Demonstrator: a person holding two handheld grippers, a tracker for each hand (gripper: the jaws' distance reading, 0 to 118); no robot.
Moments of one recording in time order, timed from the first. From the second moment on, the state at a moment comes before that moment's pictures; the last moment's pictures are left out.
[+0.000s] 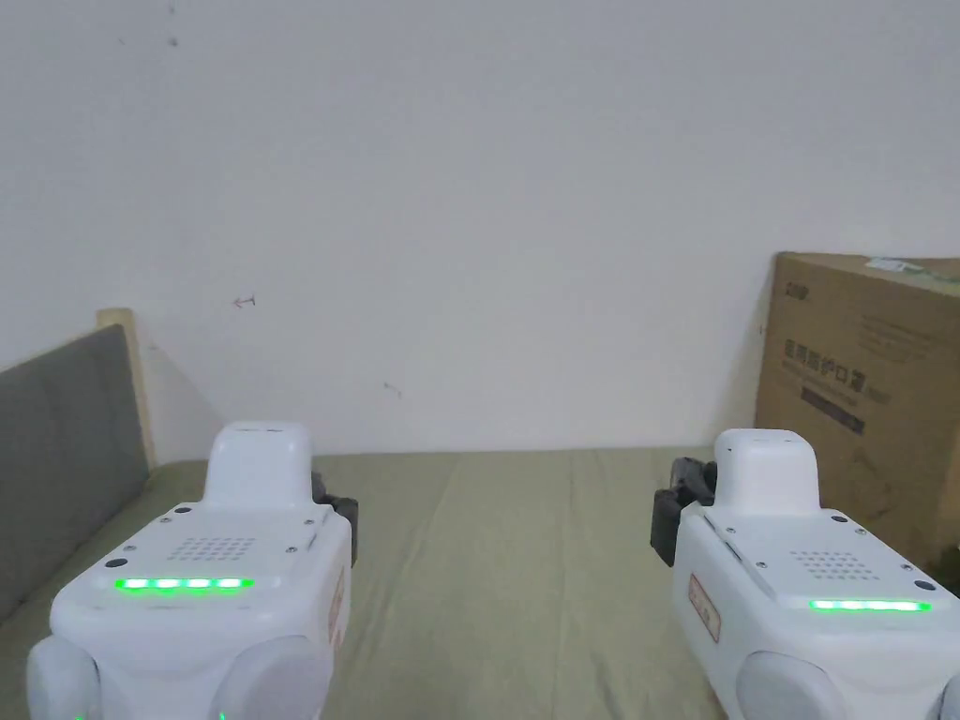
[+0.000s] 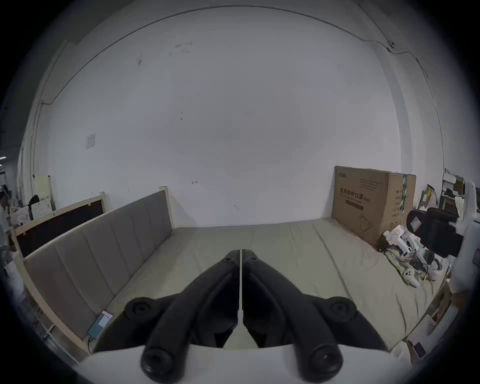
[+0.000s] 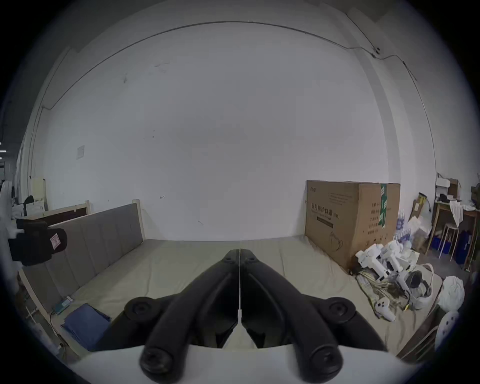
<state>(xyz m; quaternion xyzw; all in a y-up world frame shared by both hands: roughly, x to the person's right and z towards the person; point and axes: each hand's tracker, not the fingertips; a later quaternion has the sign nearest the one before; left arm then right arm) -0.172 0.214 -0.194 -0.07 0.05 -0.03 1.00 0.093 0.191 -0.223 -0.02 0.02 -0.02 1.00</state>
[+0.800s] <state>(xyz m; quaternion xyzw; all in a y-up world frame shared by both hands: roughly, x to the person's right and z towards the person) -0.169 0.206 -0.197 -0.09 0.11 -0.03 0.99 0.089 0.174 -0.243 -0.03 0.06 -0.04 1.00</state>
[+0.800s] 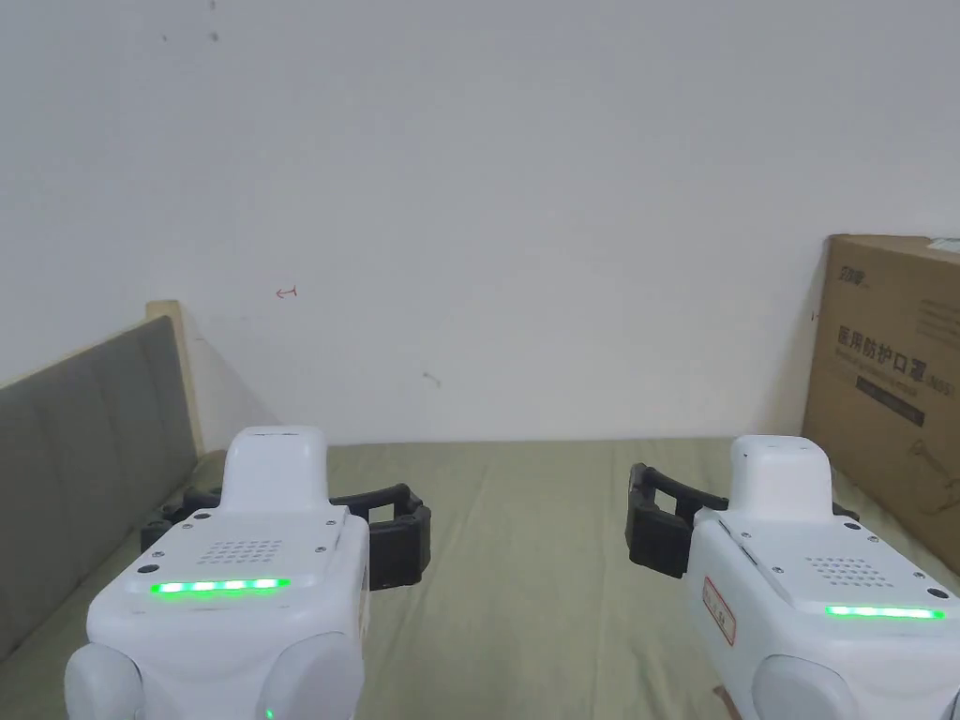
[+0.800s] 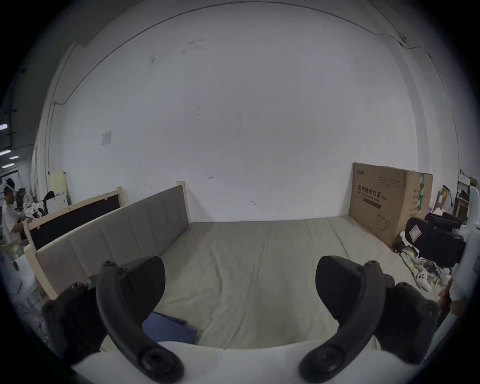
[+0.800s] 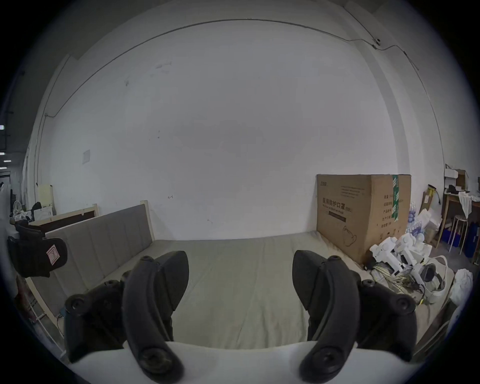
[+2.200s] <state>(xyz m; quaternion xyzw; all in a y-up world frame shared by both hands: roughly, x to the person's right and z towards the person) -0.159 0.178 -0.198 -0.06 0.08 -0.06 0.99 0.094 0.147 -0.242 -0.05 0.03 -0.01 1.00</state>
